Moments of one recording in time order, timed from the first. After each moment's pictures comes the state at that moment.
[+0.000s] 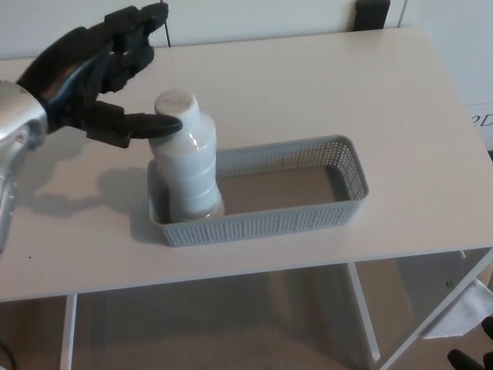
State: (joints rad) left_arm -0.61 0.57 -0.06 0.20 -0.10 0.30 -0.56; right_arm 0.14 -0.23 -0.44 0.66 0.48 0.07 0.59
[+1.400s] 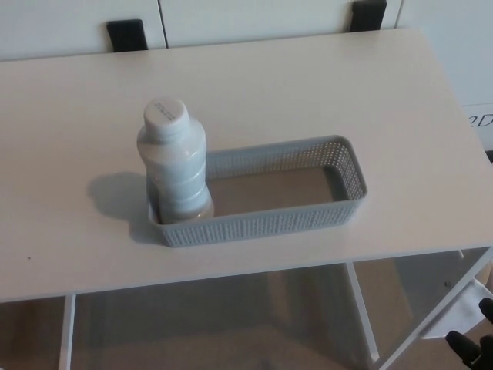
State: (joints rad) left_arm -0.12 1.10 0.70 0.71 -0.39 0.39 -1.06; right_arm 0.09 -0.24 -0.43 0.65 0.47 0.08 0.58
